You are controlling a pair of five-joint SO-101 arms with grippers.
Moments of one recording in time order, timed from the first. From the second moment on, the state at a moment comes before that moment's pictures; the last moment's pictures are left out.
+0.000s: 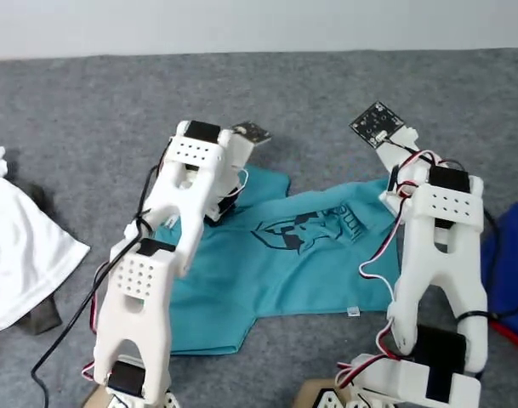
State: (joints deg) left arm 11.6 46.1 -31.9 98.7 -15.1; right arm 11.1 -7.1 20.3 56.1 52.0
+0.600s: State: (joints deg) left arm 10.4 29.1 -28.4 86.9 -11.4; right arm 12.2 -7.1 20.3 56.1 52.0
